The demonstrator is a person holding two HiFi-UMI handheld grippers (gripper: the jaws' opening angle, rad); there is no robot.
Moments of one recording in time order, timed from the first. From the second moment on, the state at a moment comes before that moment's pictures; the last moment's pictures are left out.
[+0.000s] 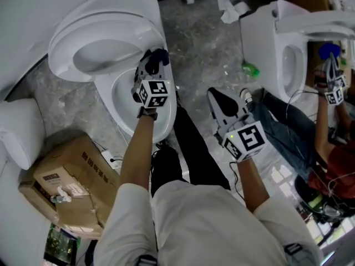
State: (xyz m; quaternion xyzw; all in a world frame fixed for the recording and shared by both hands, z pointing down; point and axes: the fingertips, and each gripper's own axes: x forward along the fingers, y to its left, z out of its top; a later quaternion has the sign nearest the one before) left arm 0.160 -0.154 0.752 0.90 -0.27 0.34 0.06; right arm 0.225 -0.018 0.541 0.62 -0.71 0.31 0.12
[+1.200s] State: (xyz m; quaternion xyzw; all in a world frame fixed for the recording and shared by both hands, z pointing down) left arm -0.023 -0.195 0.814 0.80 -0.45 0.35 0.16; right arm 0.150 -0.028 0.566 0.56 -0.75 0.28 0.20
